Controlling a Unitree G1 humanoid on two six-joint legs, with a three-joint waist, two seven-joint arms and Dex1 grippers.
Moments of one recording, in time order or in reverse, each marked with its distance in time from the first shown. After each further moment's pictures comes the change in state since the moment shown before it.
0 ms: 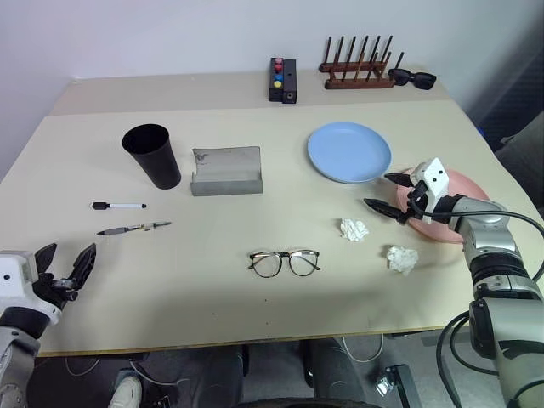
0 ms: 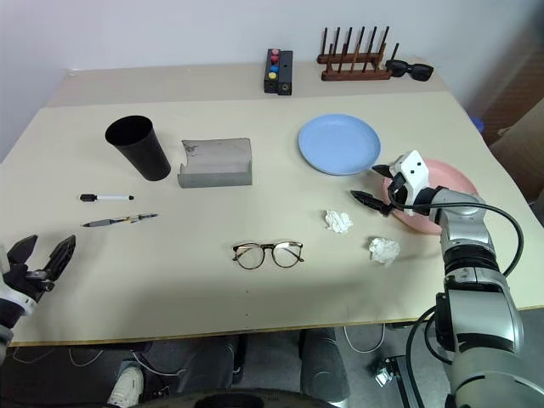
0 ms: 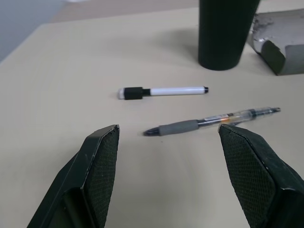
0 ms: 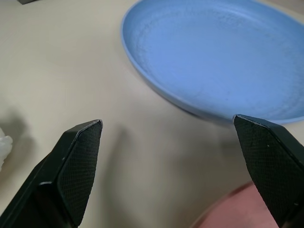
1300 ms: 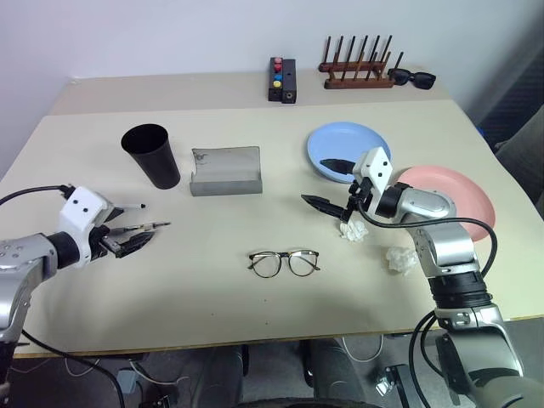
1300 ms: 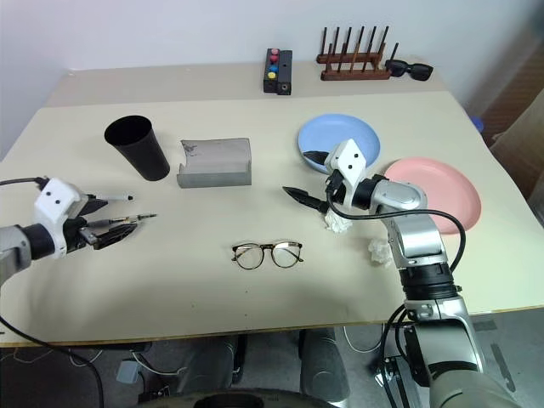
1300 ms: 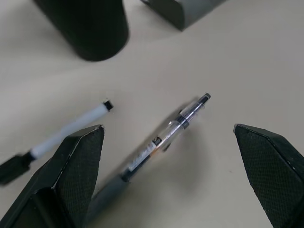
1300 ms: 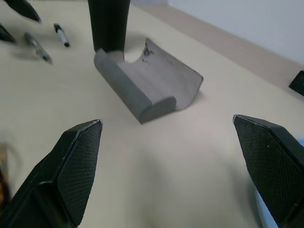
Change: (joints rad) left arm -0.512 0.504 -0.483 0.400 0.158 0.156 -0.438; right arm 0.228 0.211 0.100 -0.954 0.094 0.482 -0.164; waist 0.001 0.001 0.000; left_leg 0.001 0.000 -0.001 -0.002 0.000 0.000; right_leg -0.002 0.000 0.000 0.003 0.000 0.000
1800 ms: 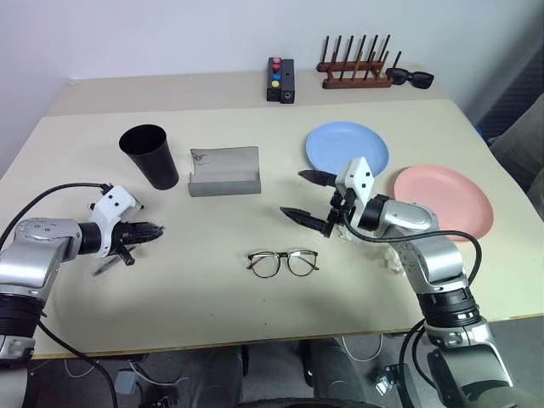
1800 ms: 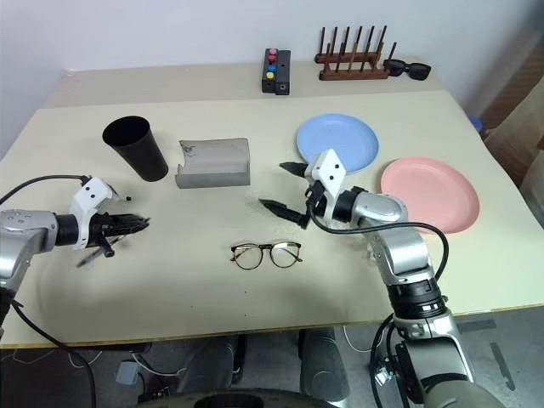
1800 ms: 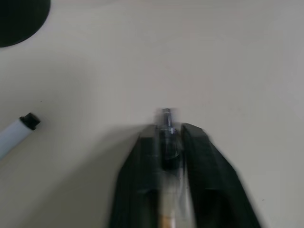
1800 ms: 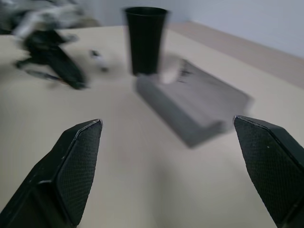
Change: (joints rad) left arm -0.207 -0.013 -0.187 0.211 0.087 -0.006 -0.184; right arm 0.051 0.043 0.082 -0.176 0.079 0.122 -0.012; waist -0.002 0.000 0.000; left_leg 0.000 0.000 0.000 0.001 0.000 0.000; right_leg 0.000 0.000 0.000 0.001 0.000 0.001
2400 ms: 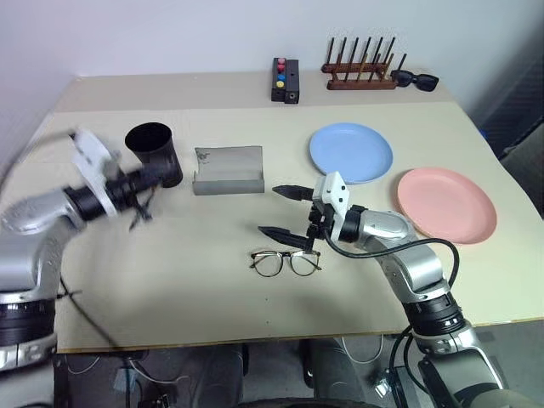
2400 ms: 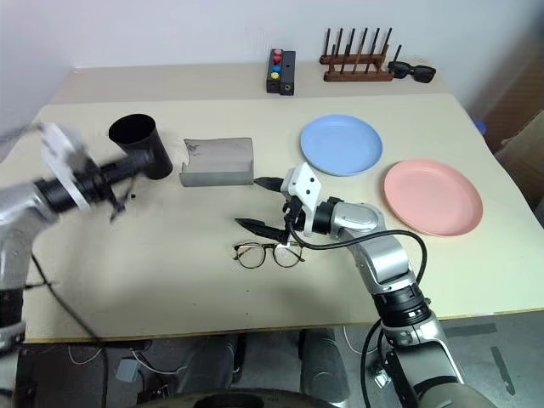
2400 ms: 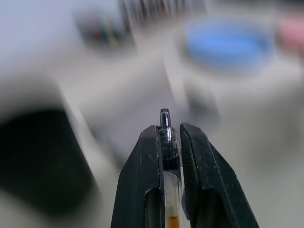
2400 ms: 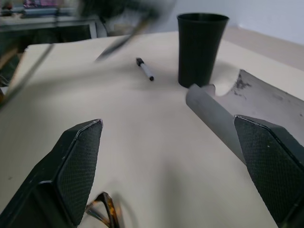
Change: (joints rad) left arm -0.125 -0.223 0.349 -0.335 -0.251 -0.047 0.245; right arm 0.007 0.063 0.088 -0.013 0.006 -0.023 -0.010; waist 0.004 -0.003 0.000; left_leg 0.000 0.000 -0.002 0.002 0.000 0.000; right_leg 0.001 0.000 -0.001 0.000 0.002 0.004
